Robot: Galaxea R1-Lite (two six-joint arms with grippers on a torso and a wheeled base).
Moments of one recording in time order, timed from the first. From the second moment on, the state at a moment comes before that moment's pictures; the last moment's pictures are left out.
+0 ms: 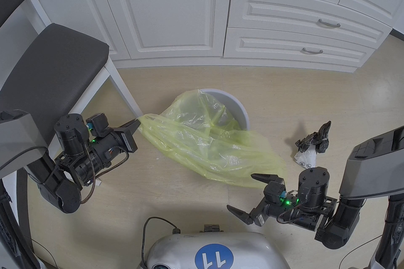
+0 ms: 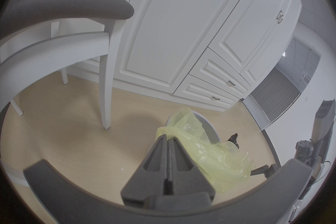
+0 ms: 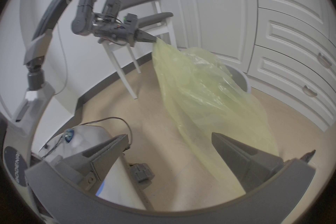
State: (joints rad) left arm -0.27 2.01 -0.55 -1.43 -0.19 -0.29; right arm 0.64 2.18 -0.33 -1.55 0.11 -0.32
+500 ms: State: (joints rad) left arm -0.28 1.98 -0.52 -1.44 -0.19 -0.29; right arm 0.63 2.21 -0.47 -1.55 -0.02 -0.18
